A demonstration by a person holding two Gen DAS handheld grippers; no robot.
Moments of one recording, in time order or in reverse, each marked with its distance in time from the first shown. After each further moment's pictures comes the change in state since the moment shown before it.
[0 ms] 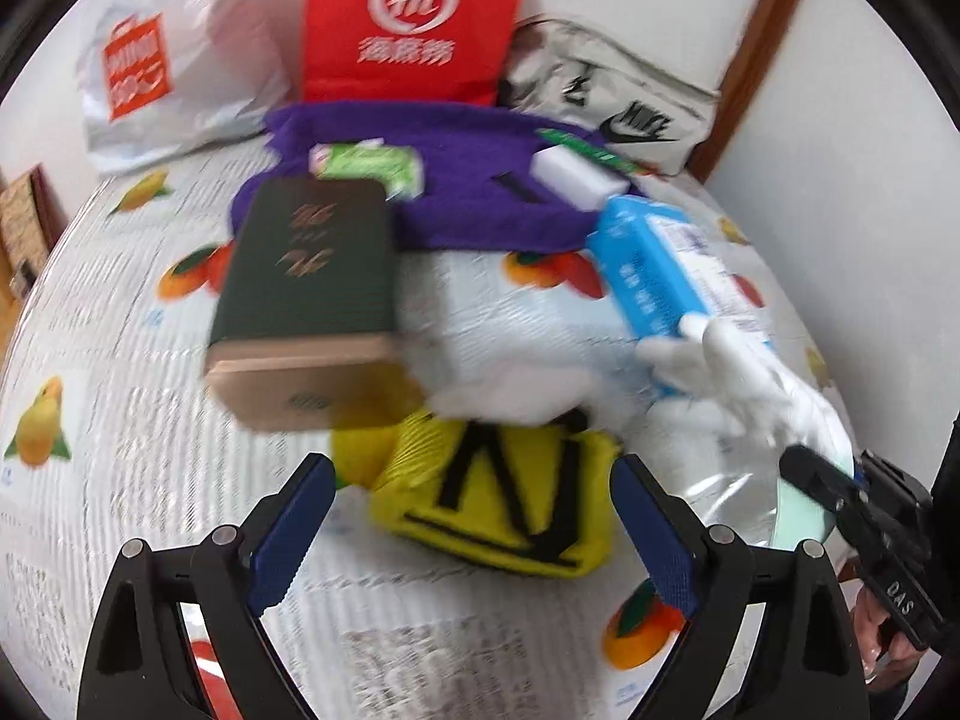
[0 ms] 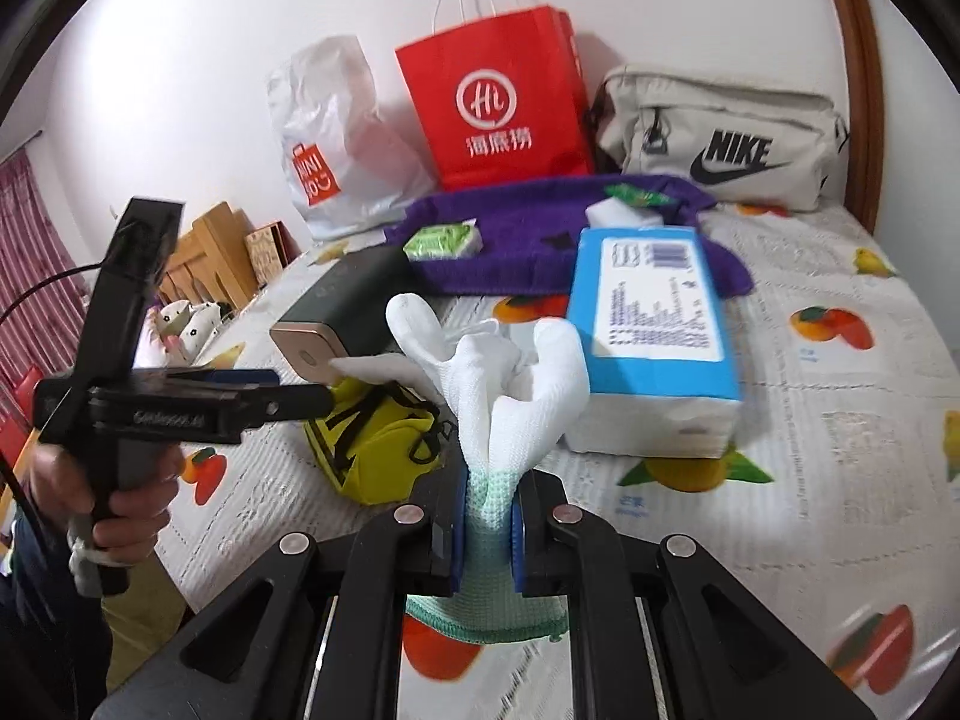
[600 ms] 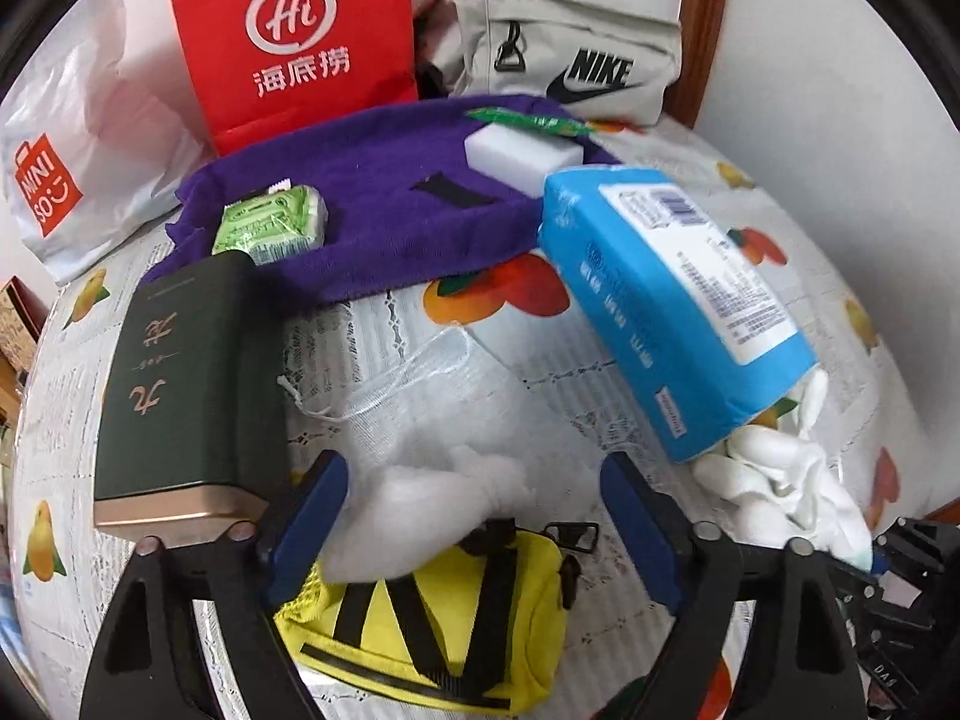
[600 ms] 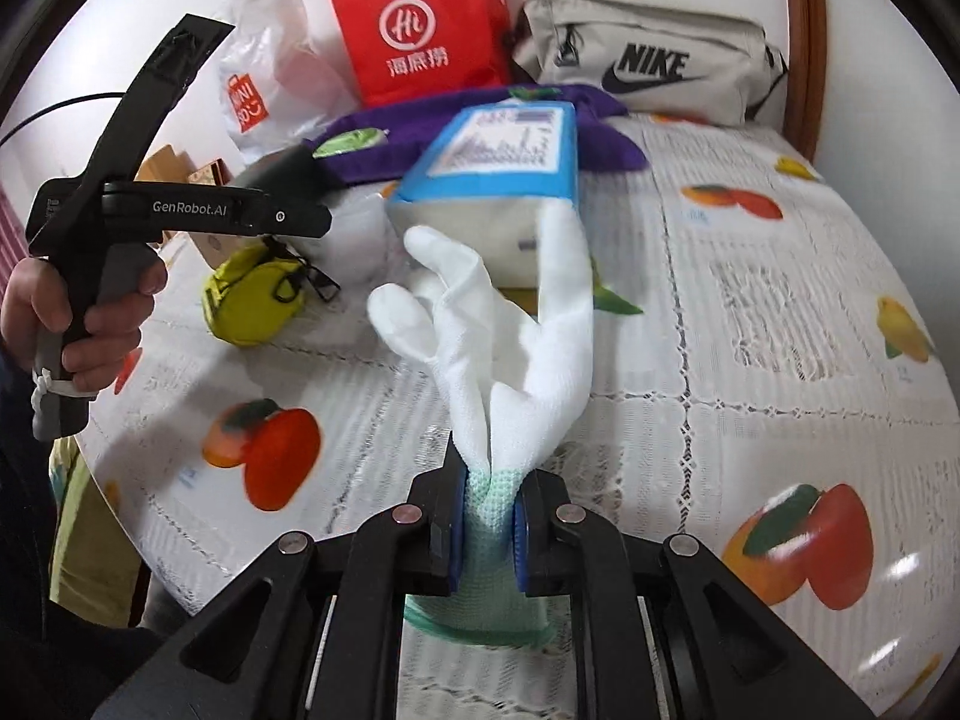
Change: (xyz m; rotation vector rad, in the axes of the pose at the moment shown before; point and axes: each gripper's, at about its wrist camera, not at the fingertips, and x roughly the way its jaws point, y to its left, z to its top) left arm 0.058 -0.060 0.029 0.172 0.056 0.128; right arm 0.000 -0.058 -0.061 0.020 0.150 -0.123
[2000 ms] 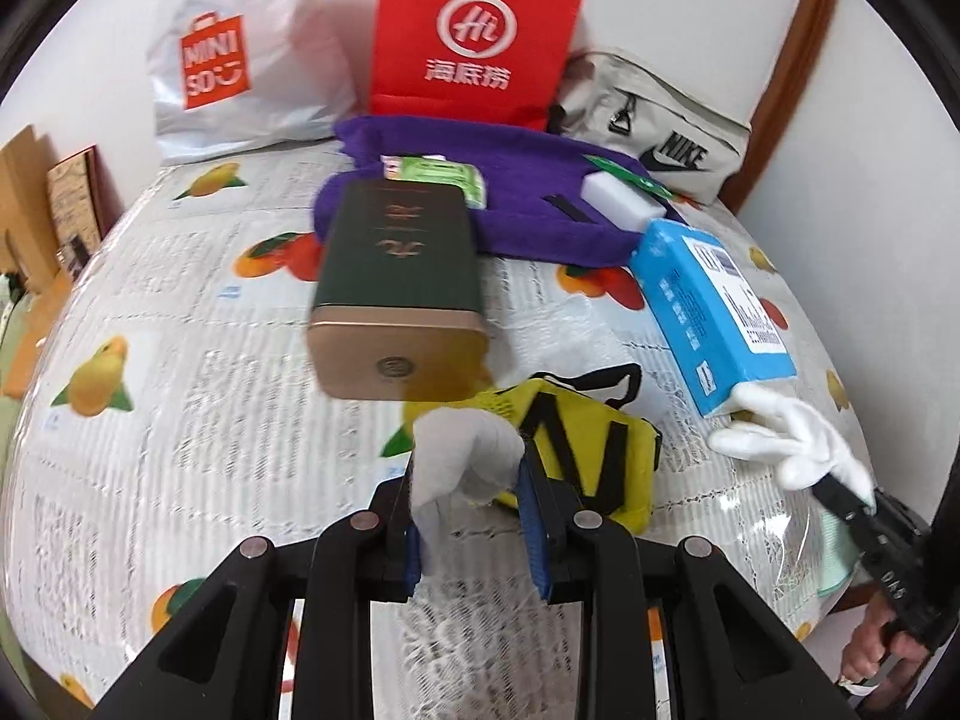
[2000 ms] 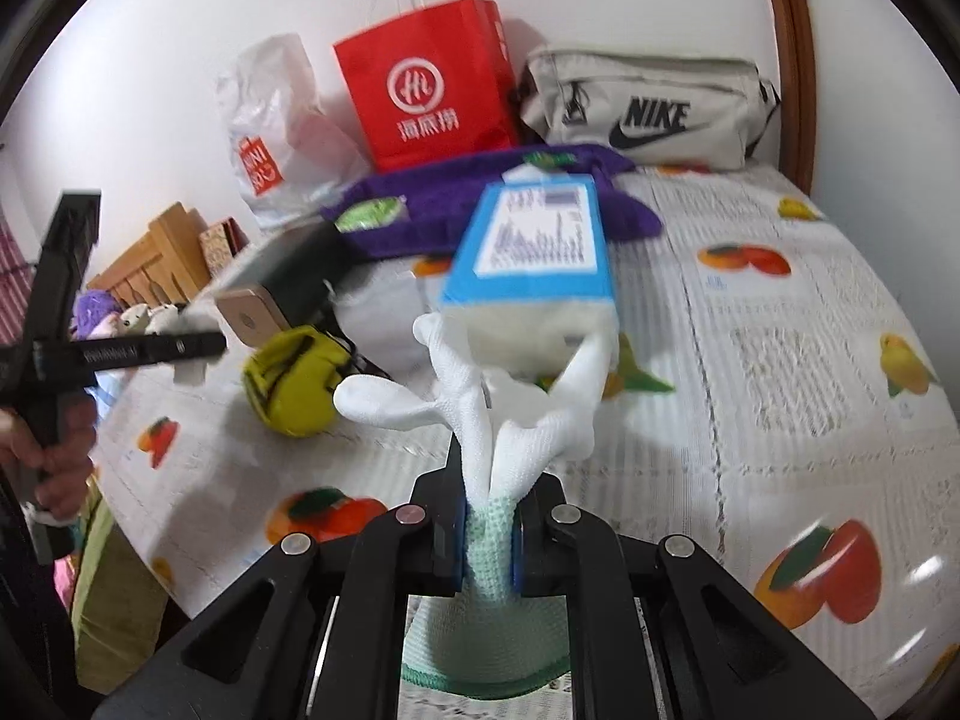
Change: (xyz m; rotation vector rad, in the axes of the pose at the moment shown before) left arm -0.075 0.085 -0.071 -0.273 -0.091 -0.037; right arm -0.027 0.026 0.023 0.043 -0.134 0.030
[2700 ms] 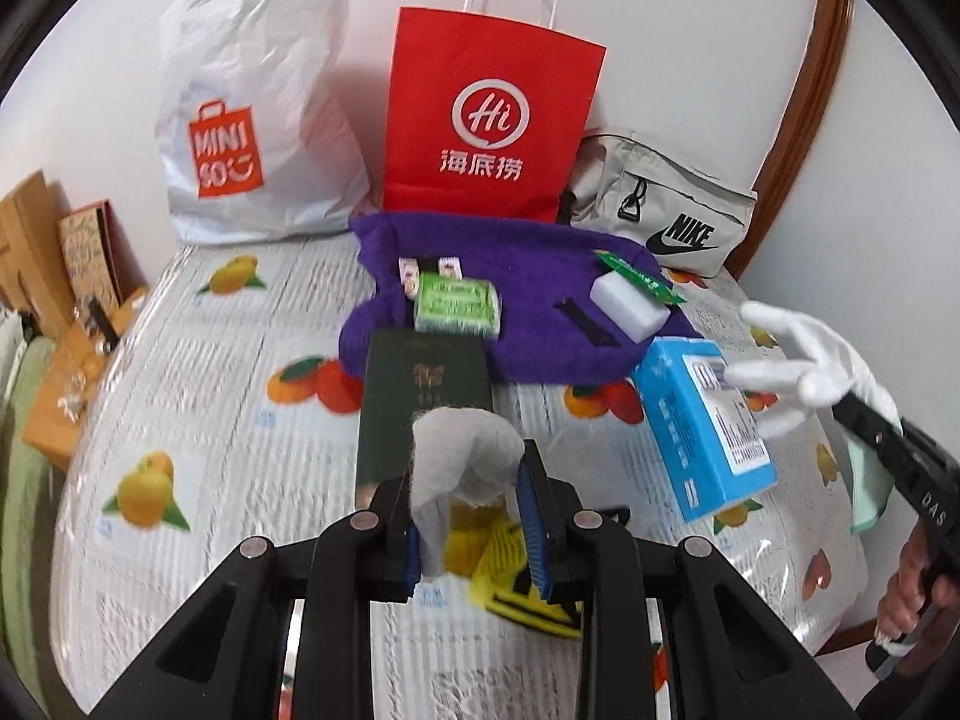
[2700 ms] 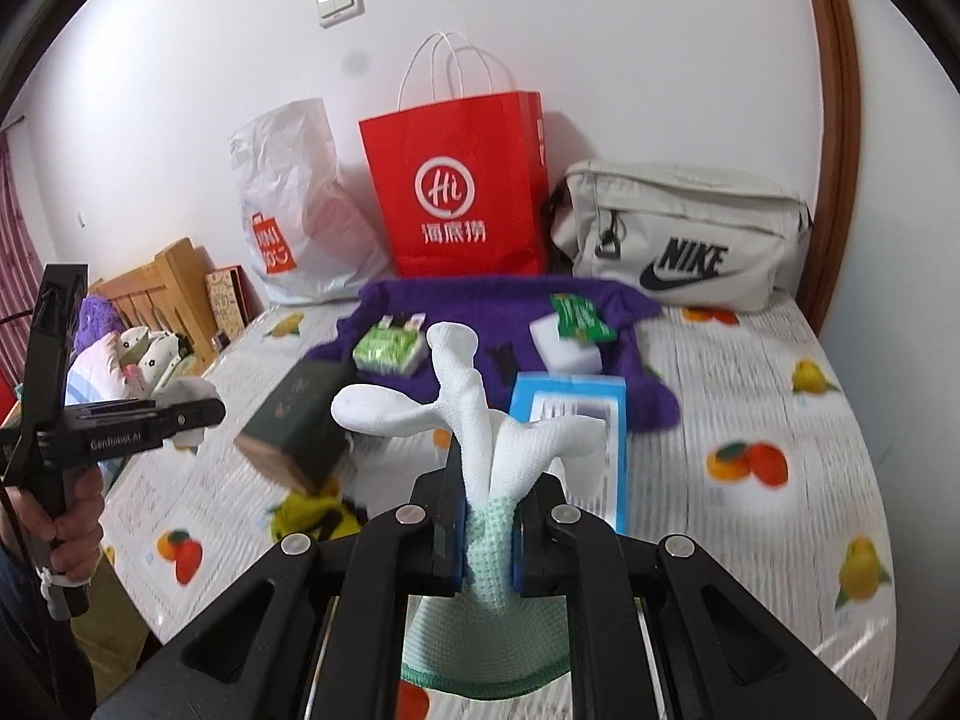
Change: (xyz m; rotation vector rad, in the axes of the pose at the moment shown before) left arm -0.028 0.003 0.077 0.006 -0.090 0.021; right arm -0.005 0.027 0.129 -0.096 -0.089 -0.018
